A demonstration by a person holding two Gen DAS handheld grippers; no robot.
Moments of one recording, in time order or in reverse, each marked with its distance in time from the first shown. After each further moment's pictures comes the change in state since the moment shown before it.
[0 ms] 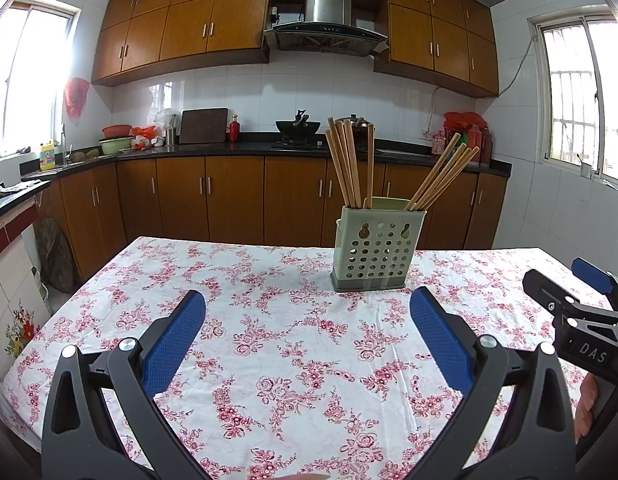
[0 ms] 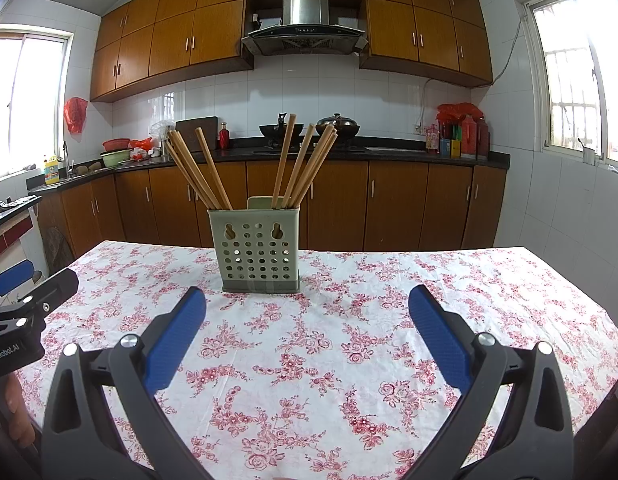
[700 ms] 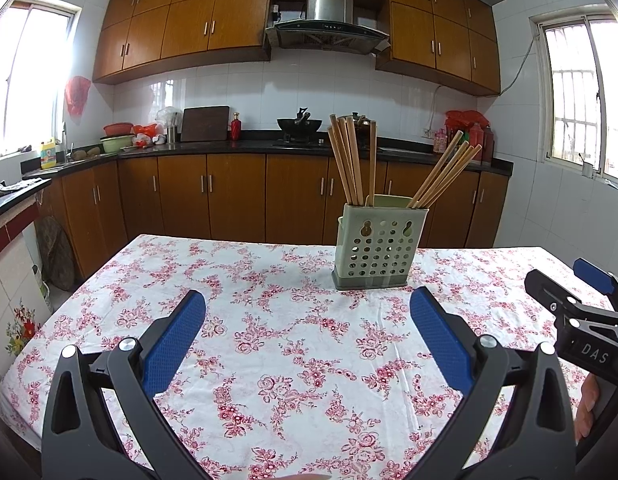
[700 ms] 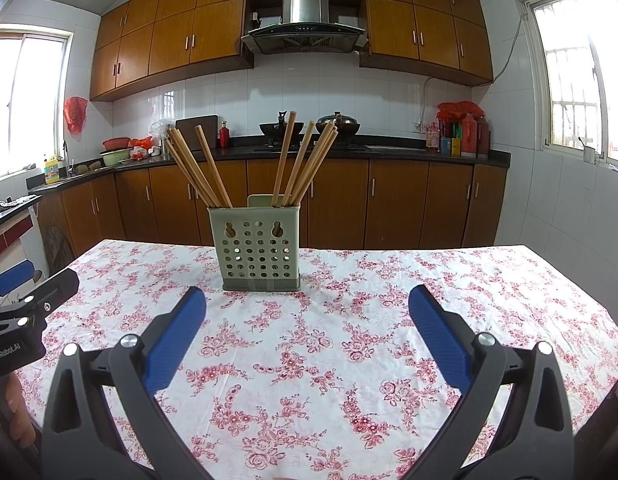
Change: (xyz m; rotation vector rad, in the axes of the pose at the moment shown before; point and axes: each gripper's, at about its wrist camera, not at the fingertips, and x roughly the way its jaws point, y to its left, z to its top) left arm 0.001 0.002 -0.003 0.000 0.005 0.002; right arm 0.001 0.000 0.000 0.002 0.002 -0.001
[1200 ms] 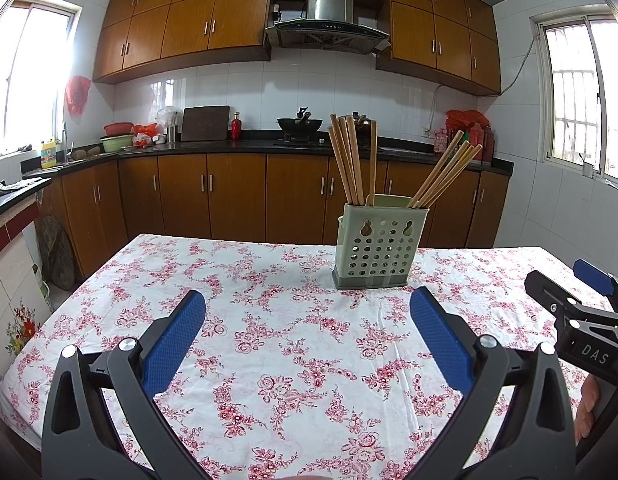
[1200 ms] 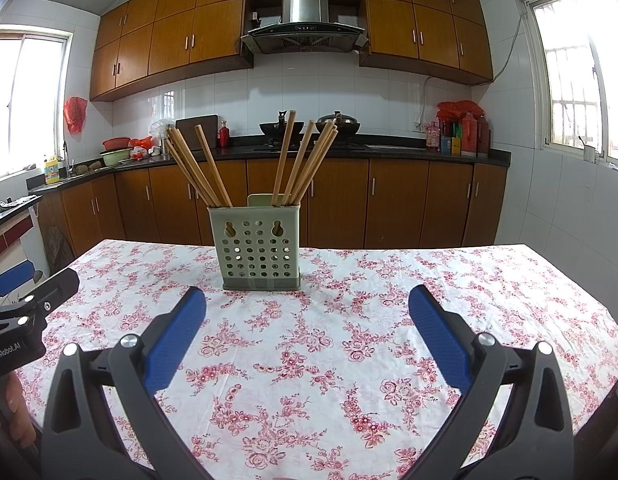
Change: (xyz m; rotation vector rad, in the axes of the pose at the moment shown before) left arm 0.000 0.000 0.000 -0.001 0.001 -0.001; right arm 0.000 0.000 0.000 0.001 0.001 0.000
